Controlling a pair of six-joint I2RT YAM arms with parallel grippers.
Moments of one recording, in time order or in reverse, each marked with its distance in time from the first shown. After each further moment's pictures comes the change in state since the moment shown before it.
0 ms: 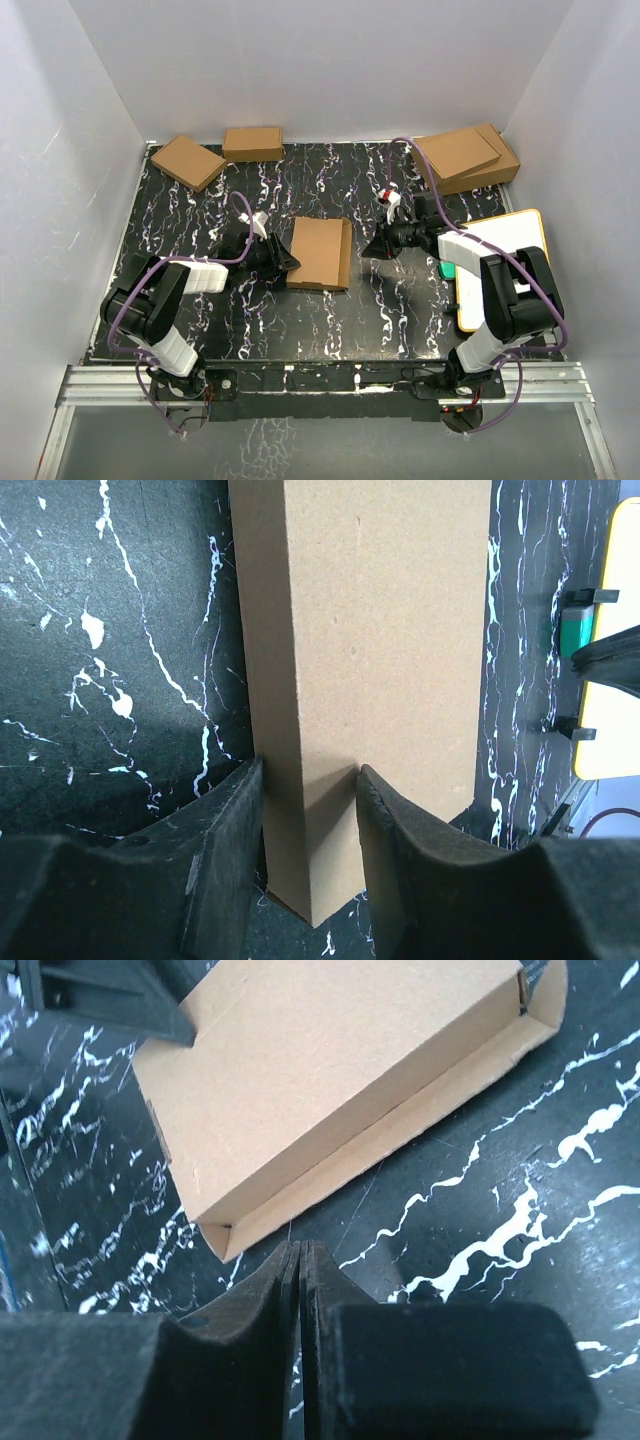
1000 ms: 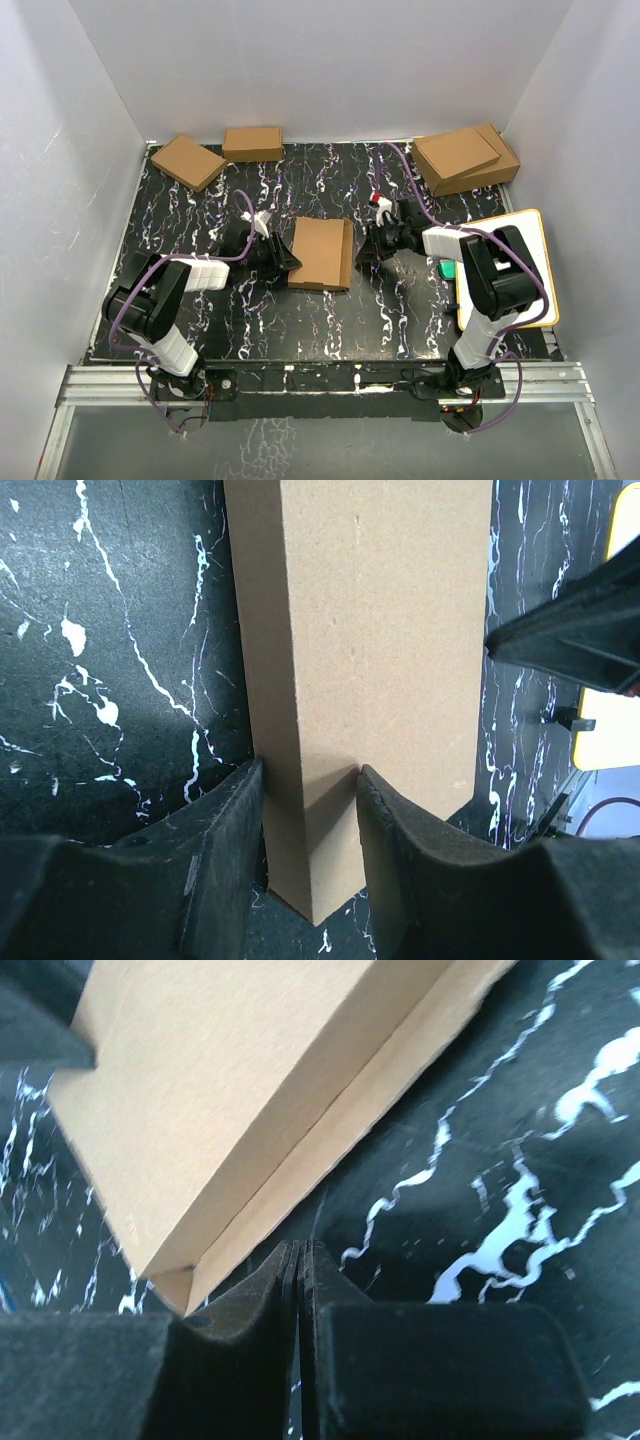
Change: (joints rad) left arm 0.000 0.013 0.027 -0.033 0.023 0.012; right arm 0.057 0.192 0.054 0.076 0.168 0.270
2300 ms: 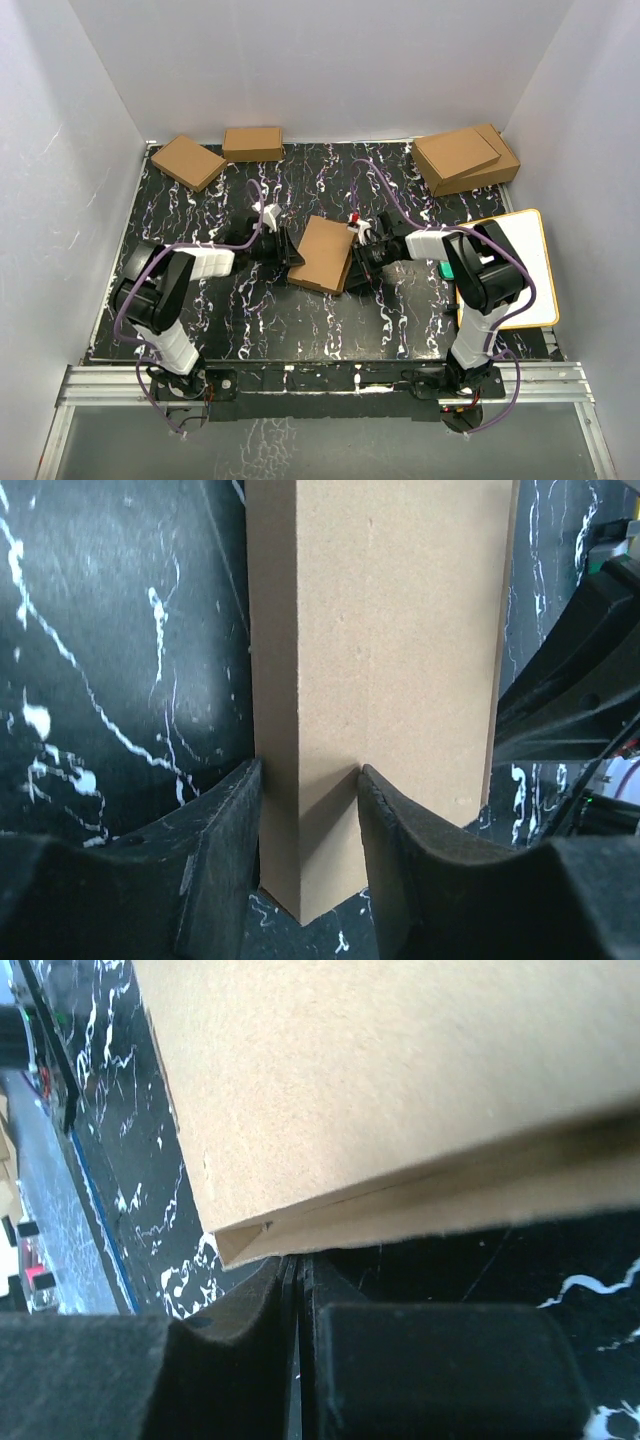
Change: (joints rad) left arm 0.001 0.054 0.119 -0.123 0.066 0.130; right arm 0.115 0.057 0.003 -0.158 -0.189 -0.050
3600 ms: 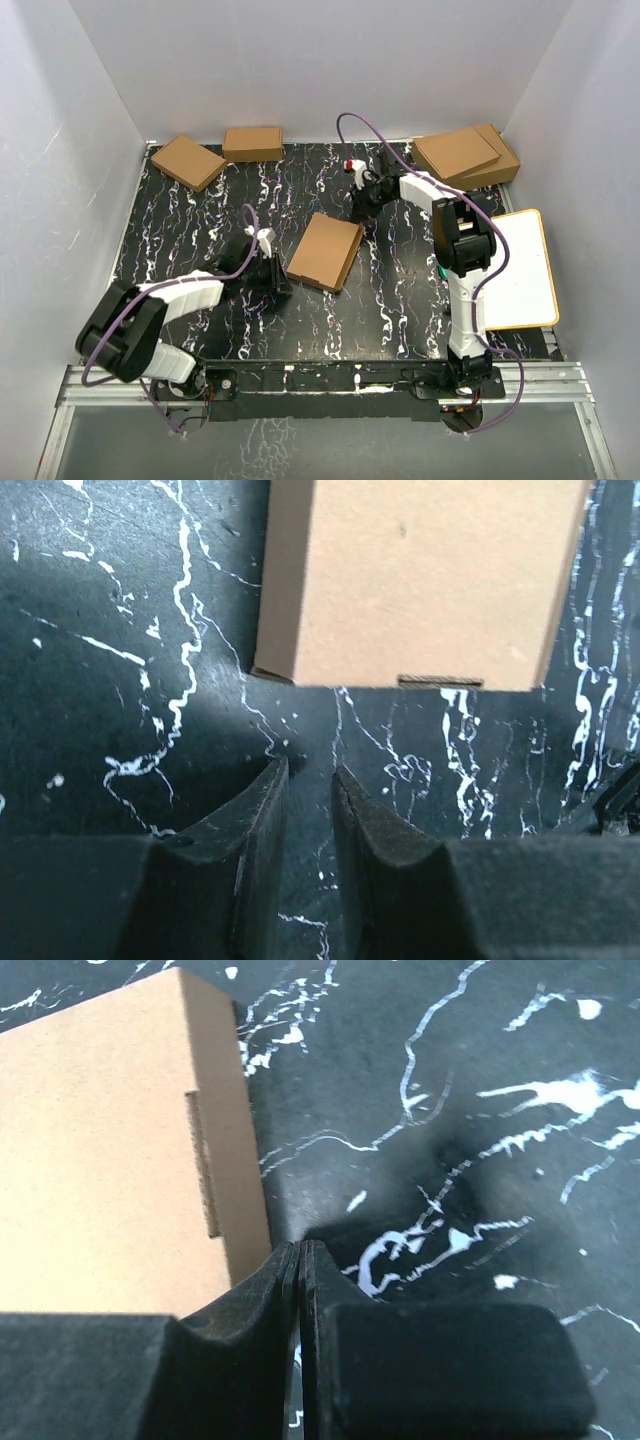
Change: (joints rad) left arm -0.102 -0.330 -0.200 -0.196 -0.178 0.001; right arm -0.136 0.386 0.770 -0.365 0.216 -0.478
